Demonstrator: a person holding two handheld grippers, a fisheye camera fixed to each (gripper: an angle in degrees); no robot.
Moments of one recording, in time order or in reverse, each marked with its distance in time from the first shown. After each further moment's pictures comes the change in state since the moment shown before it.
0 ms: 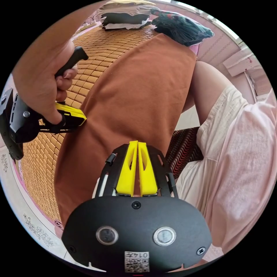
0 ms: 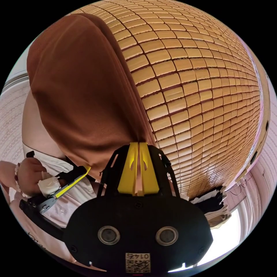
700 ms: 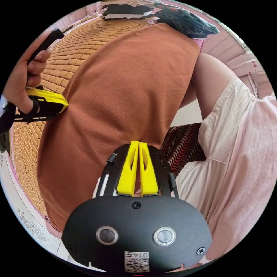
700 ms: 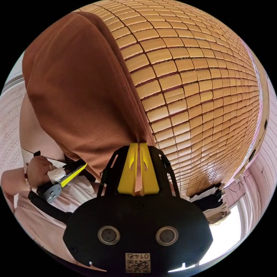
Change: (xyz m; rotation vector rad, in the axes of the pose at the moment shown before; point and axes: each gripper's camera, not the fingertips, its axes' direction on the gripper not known) left arm 0.037 0.006 0.048 -0.035 0.027 -0.060; right arm 0.043 0.086 -0.022 0.006 0.023 0.039
